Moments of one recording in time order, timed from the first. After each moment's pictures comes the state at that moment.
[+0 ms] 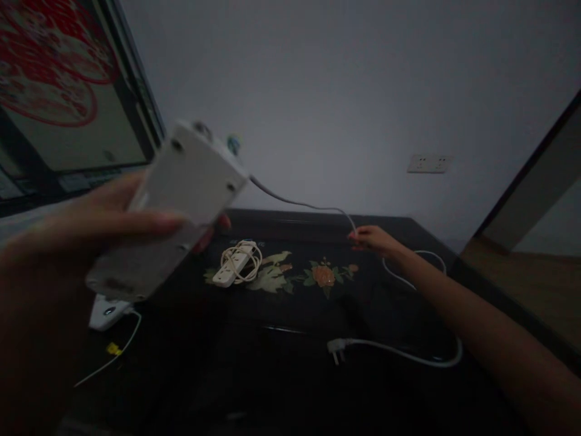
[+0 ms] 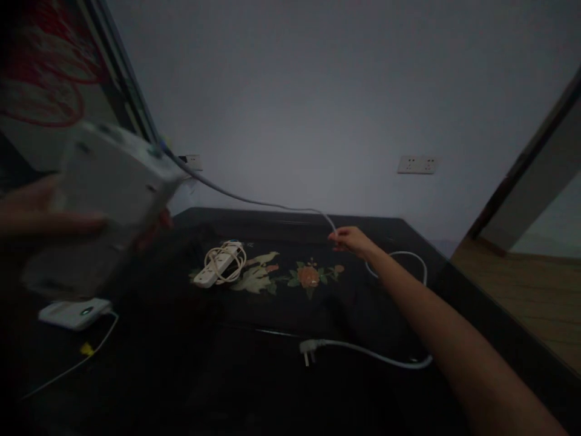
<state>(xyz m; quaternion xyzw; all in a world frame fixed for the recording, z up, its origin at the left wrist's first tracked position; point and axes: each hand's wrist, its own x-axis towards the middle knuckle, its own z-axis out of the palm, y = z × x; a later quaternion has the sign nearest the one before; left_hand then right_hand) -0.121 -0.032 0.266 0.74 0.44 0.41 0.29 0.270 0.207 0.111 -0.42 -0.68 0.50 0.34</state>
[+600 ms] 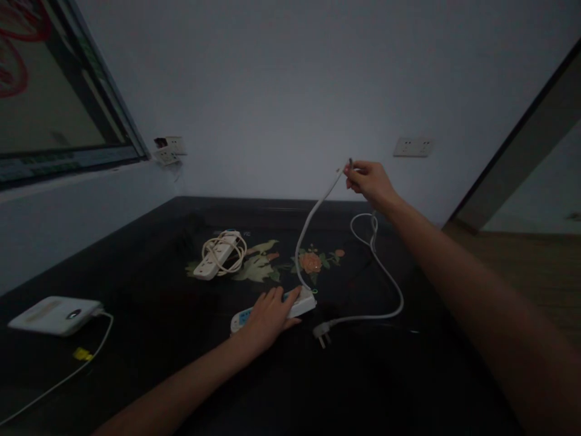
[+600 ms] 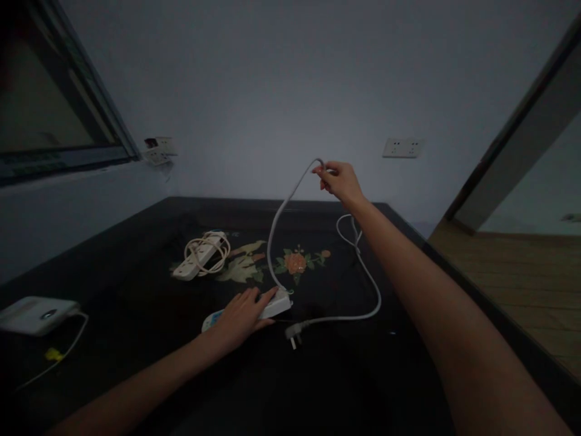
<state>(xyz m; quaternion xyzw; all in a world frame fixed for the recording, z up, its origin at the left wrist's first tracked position) 0.029 0.015 0.020 0.83 0.56 0.01 0.03 0.255 0.215 0.201 -0.38 -0.72 0.26 0.52</state>
